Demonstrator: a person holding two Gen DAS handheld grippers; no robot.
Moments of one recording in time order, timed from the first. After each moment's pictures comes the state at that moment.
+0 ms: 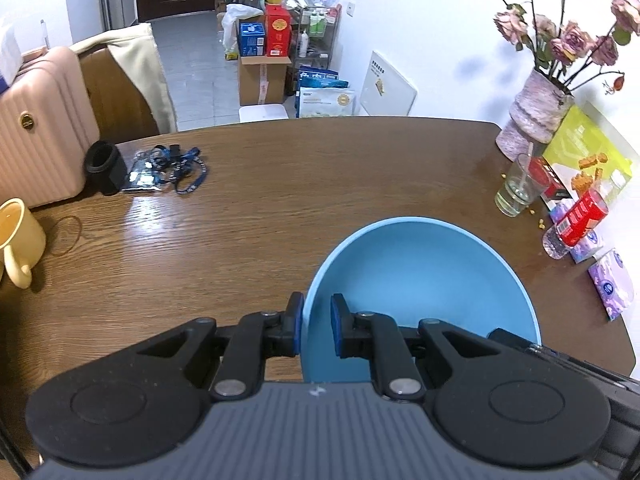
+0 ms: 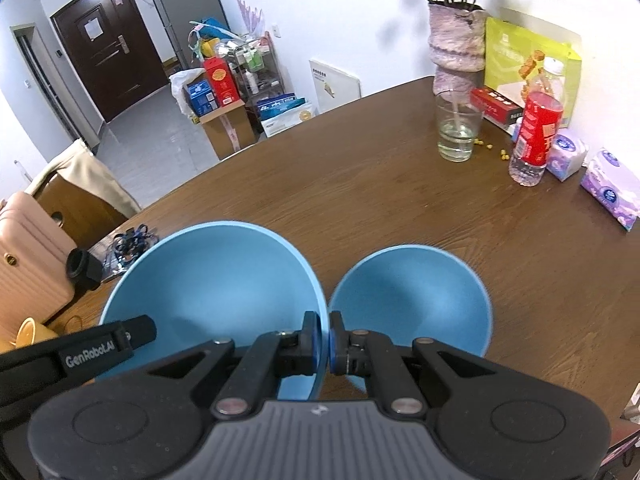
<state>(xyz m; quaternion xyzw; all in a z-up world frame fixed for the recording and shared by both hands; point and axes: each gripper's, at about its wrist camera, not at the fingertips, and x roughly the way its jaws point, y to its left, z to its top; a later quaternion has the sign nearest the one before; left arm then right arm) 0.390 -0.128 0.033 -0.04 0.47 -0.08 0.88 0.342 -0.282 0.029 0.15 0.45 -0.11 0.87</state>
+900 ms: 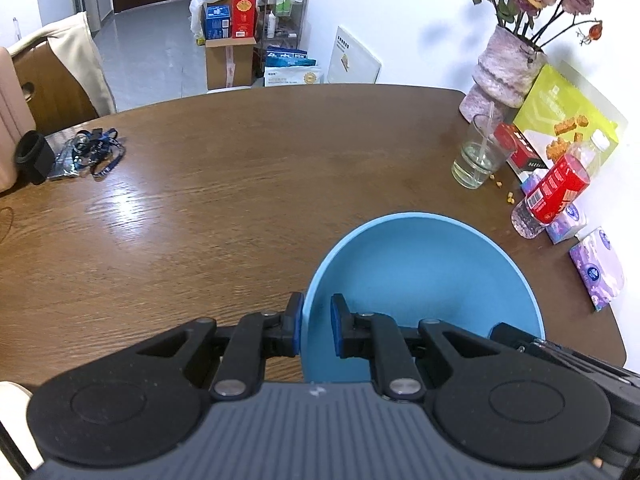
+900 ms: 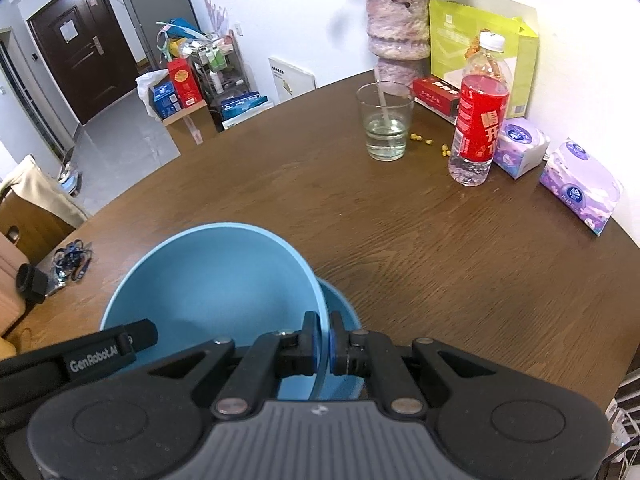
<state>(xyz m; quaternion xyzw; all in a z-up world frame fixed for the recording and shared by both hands) 0.398 -0.236 -0.008 -0.03 0.49 -0.10 0.86 0.345 -0.394 -0.002 0.15 0.46 -0.14 0.86</state>
